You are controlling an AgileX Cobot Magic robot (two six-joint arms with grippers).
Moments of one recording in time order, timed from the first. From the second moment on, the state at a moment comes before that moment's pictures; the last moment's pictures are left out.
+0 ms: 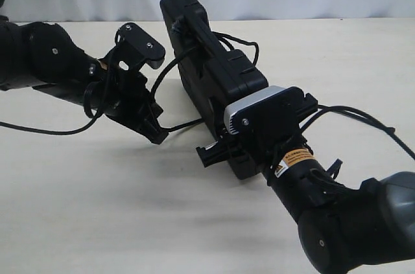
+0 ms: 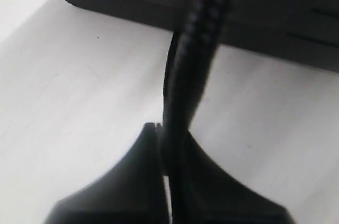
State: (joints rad) left arm -0.54 1.70 -0.92 -0.50 0.31 0.79; right arm 1.03 1.80 -0.48 0.59 -1.16 -0.35
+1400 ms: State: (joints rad) left arm -0.57 1.85 -1.19 -0.21 0.52 0.41; right arm 1.03 1.80 -0.48 0.59 -1.16 -0.33
